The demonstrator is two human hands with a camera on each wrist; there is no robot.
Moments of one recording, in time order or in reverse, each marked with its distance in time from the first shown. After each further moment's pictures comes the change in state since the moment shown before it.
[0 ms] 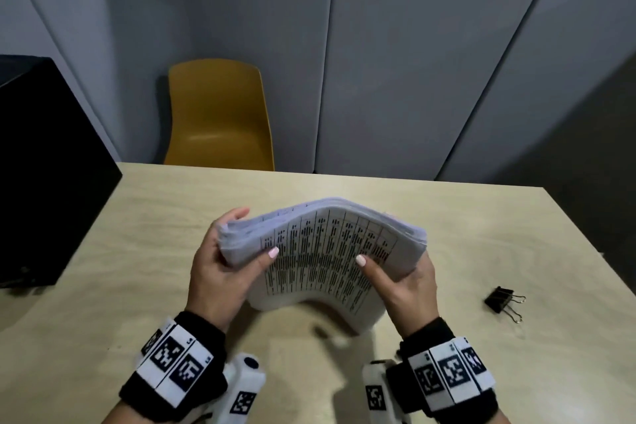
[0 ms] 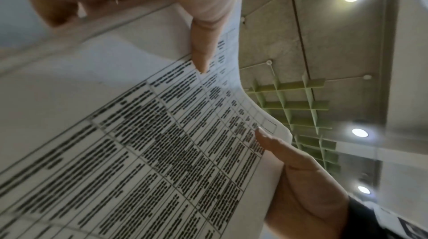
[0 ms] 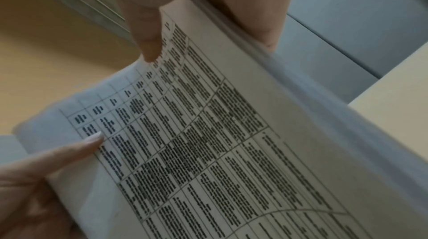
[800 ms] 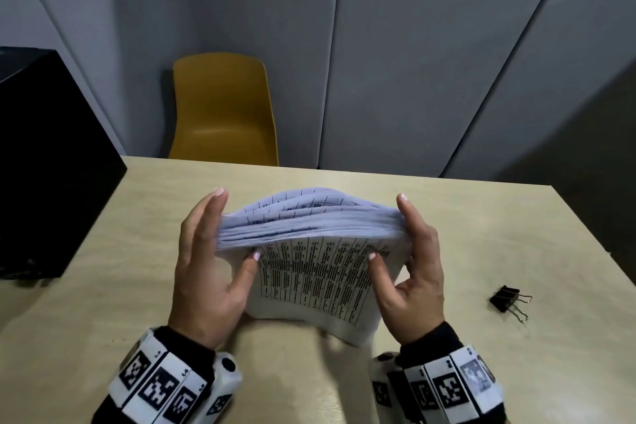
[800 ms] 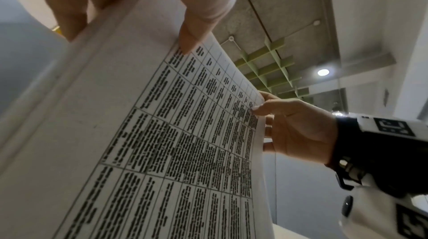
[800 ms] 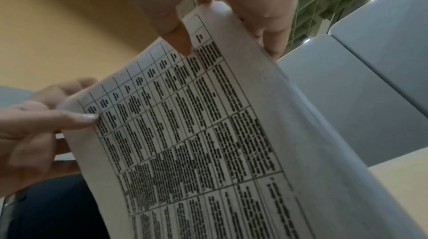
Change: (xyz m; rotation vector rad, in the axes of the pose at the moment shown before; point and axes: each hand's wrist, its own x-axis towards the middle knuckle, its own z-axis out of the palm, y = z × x) left_hand -0.007 0.004 -0.024 0.459 0.019 0.459; right_hand -0.003 -0.008 0.007 -0.376 0.100 -0.396
